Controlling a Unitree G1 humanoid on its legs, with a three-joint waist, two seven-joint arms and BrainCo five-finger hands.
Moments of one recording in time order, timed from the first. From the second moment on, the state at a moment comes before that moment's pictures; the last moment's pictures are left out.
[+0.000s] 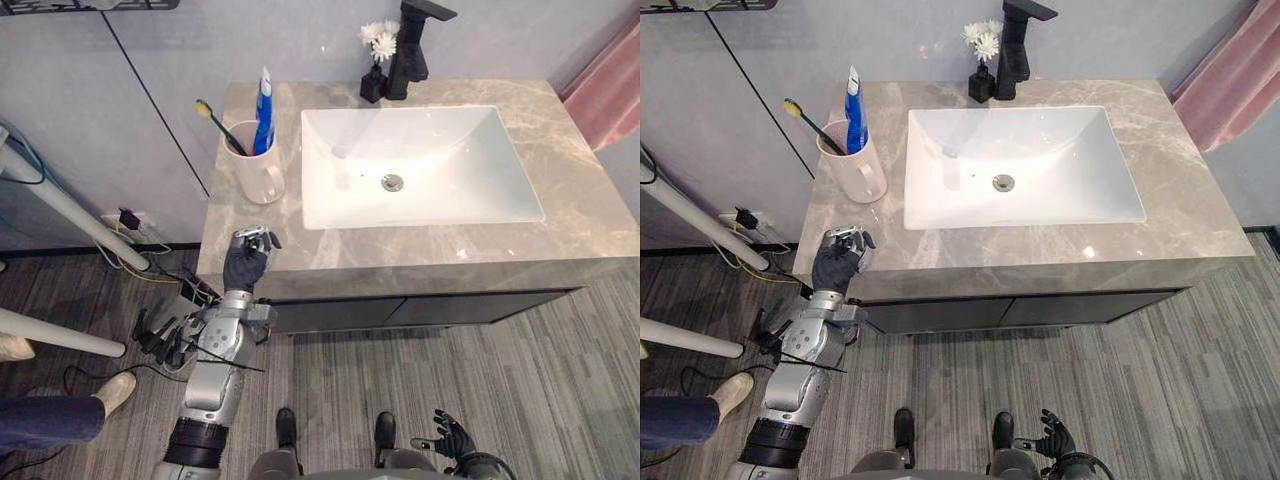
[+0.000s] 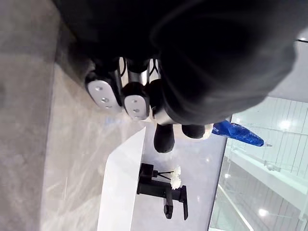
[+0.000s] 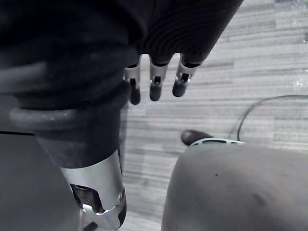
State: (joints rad) left arm -0.23 0.18 -0.07 0.04 -0.28 -0.09 0.12; right arm 0.20 -0.14 0.03 0.82 -0.05 -0.08 0.03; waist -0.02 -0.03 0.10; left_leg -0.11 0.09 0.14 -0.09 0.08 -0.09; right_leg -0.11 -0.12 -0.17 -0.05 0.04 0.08
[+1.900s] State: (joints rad) left arm -0.47 0.32 -0.02 -0.01 -0.32 -0.10 0.22; right arm 0.16 -0.12 -0.01 0.80 0.01 -0.10 0.00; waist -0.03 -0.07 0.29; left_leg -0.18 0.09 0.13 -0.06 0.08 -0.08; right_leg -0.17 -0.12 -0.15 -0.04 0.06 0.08
